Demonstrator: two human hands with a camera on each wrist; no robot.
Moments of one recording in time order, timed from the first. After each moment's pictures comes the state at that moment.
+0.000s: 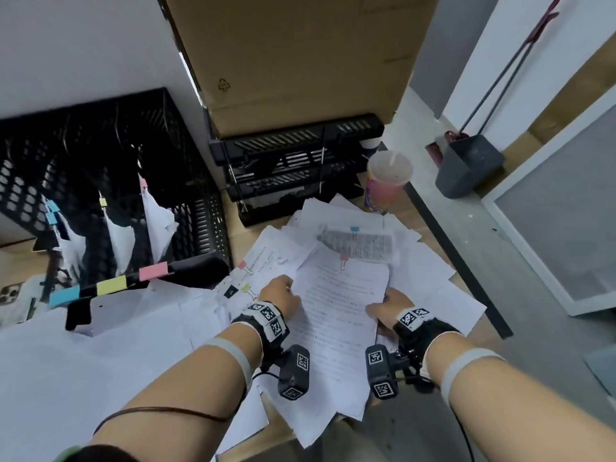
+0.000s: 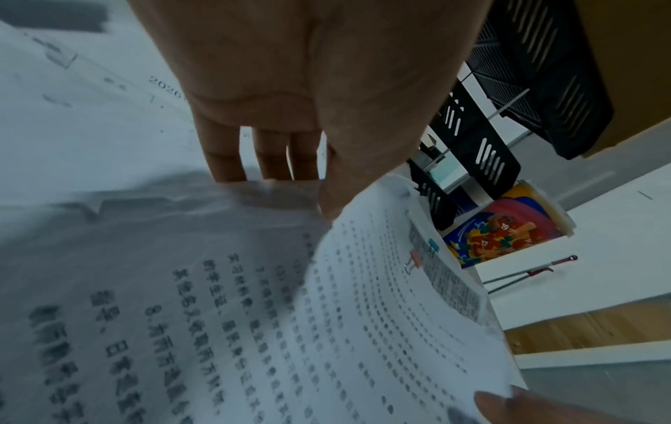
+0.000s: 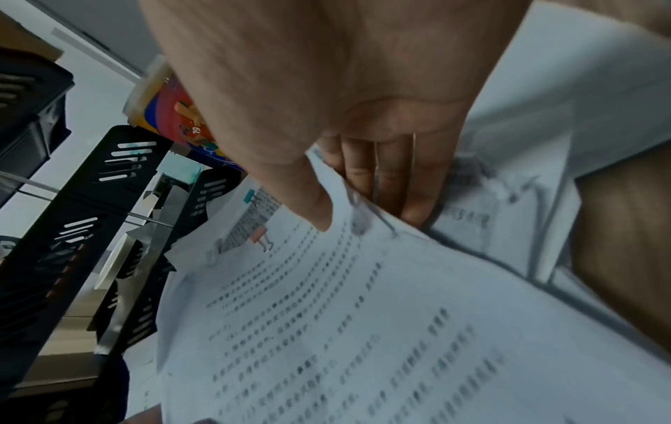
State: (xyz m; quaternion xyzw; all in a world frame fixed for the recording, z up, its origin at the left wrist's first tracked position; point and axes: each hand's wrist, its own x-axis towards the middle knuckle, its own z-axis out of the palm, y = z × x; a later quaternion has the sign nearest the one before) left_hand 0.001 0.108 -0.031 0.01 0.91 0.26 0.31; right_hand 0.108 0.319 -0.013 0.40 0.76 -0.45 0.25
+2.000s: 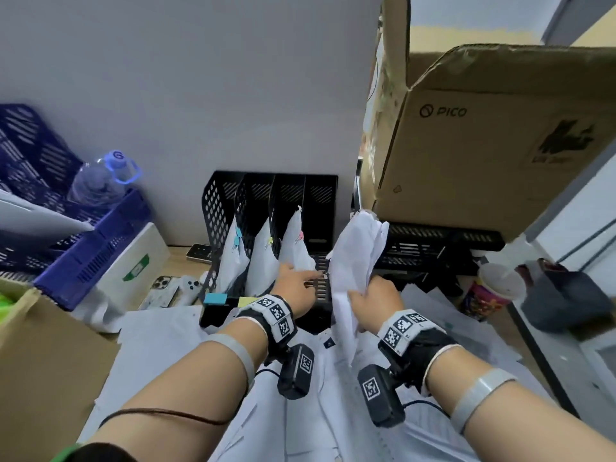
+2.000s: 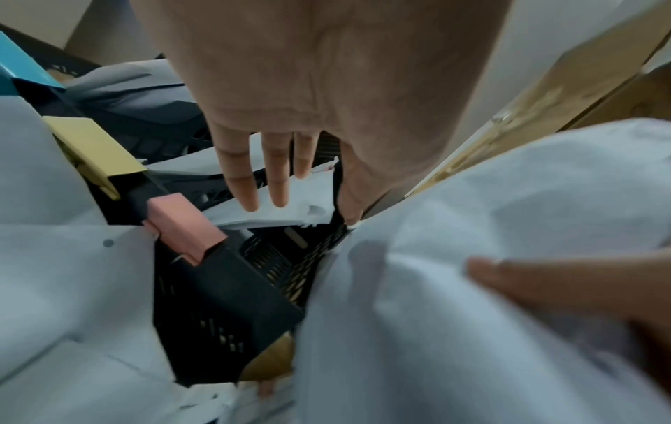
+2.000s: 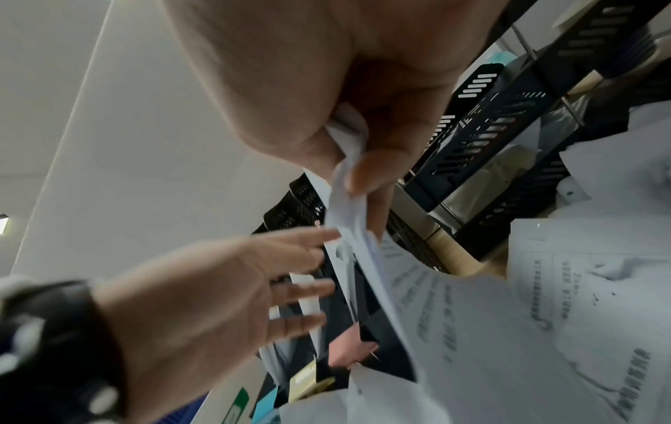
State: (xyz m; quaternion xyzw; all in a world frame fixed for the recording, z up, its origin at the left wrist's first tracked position) left_hand -0.057 -0.052 0.119 -0.01 0.91 0.38 0.15; right_hand -0.015 0.113 0.160 0.10 0.93 -0.33 0.09
